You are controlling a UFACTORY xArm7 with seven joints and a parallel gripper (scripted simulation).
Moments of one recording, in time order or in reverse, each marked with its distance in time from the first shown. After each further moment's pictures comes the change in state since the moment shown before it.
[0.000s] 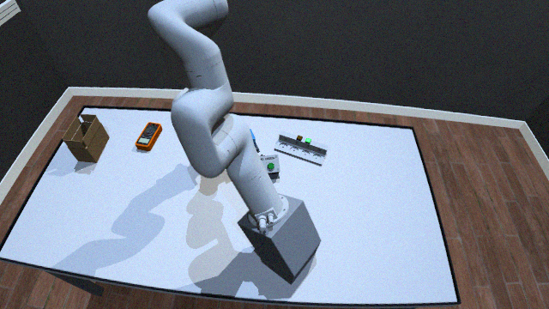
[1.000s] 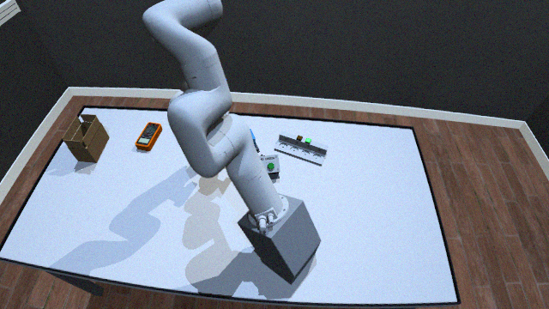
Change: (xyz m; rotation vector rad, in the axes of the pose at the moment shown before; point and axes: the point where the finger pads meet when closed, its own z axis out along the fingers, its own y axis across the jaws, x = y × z) arm 0.000 0.000 0.001 0.018 0.000 0.981
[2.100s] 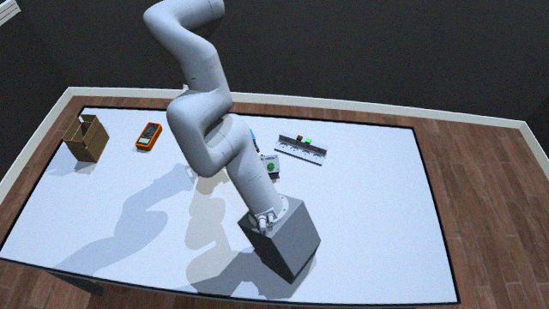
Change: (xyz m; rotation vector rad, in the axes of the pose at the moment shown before) arm 0.000 0.000 -0.001 -0.021 0.071 -1.015
